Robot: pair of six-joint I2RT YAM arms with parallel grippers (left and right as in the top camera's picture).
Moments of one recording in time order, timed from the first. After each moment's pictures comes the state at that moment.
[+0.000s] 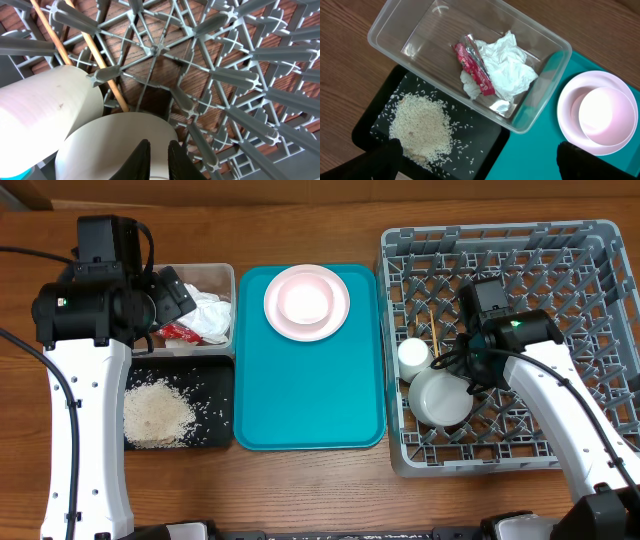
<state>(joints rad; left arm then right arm) 0.05 1.51 1.71 -1.28 -0.19 -0.50 0.20 1.51 1.20 -1.10 0.19 0.59</state>
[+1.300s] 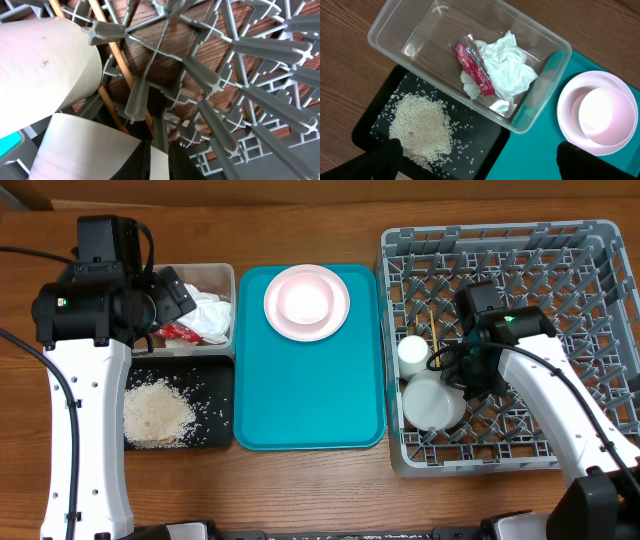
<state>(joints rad) 0.05 1.51 1.71 -1.28 -0.19 -0.50 0.20 1.56 1.20 -1.17 0.08 0.52</state>
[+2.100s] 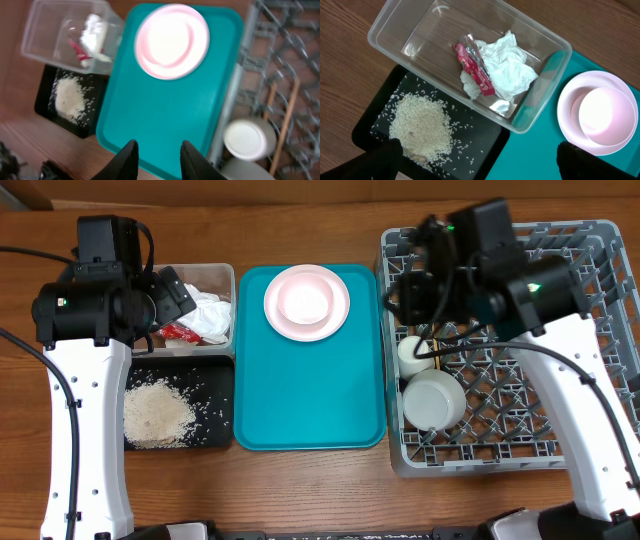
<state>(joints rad) 0.05 1.51 1.71 -1.28 -0.19 -0.50 0.36 1.60 1.82 -1.19 -0.33 0.22</state>
